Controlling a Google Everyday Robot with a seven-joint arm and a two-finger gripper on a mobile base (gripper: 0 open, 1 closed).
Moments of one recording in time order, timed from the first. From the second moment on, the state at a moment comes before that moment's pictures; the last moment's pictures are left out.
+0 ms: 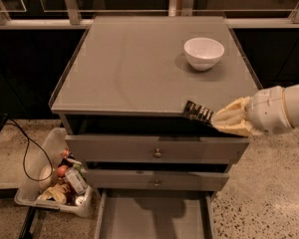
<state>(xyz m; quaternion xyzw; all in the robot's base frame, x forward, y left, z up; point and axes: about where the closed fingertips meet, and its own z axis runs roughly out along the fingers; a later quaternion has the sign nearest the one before) 0.479 -0.196 0.836 -0.60 0.68 0.13 0.40</state>
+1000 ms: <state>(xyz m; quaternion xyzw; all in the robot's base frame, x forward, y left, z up) 0.462 -0.163 0.787 -0.61 0.69 0.15 0.36</state>
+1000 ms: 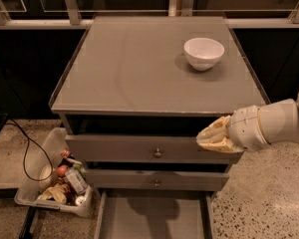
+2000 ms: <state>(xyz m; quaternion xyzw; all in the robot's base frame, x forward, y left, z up) 0.462 -0.163 0.787 -0.61 0.69 0.15 0.36</state>
